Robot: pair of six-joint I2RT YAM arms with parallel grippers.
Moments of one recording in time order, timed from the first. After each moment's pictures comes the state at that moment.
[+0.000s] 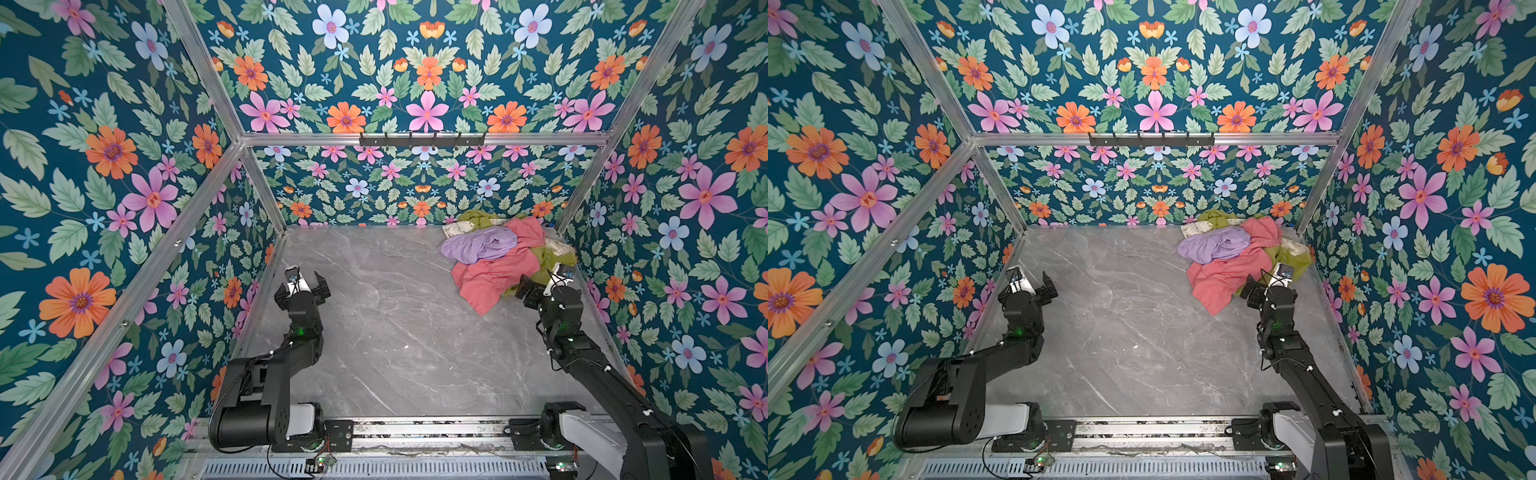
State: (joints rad) left arm -0.03 1.33 0.40 0.80 -0.41 -0.09; right arm 0.06 0.99 0.49 0.20 0.19 0.32
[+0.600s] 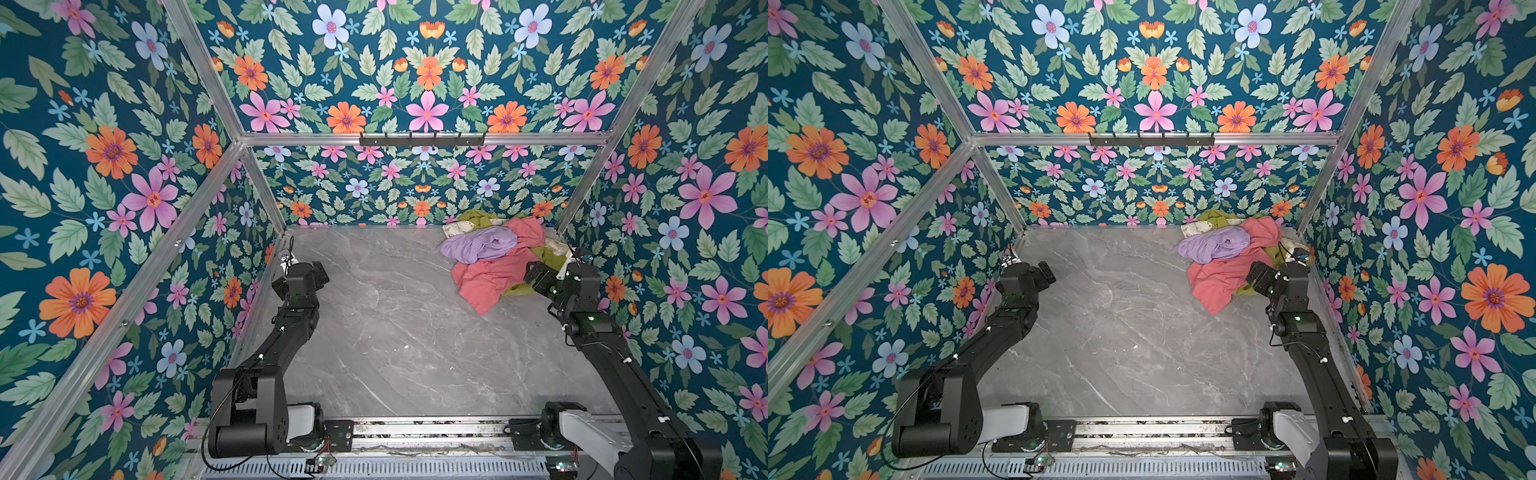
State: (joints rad) left arm -0.03 1.30 0.70 0.21 -0.37 -0.31; right arm -0.02 1.04 0.82 -0.23 0.00 0.50
